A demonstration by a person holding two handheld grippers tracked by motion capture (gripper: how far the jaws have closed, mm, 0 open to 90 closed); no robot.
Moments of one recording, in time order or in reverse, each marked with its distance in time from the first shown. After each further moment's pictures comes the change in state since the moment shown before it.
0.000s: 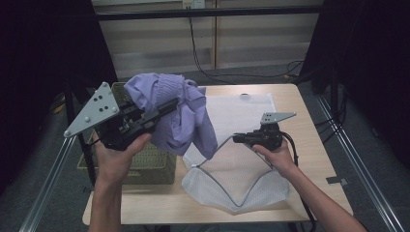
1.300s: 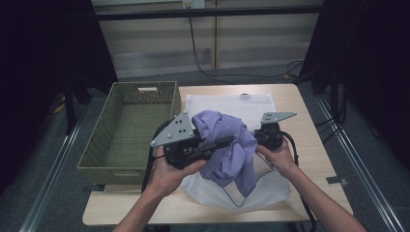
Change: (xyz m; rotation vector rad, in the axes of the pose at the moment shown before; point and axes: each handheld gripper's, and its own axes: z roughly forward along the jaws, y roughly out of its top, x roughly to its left) left arm -0.046 -0.078 0.085 0.177 -0.245 -0.134; right arm -0.001 0.000 -0.001 0.005 0.005 0.001
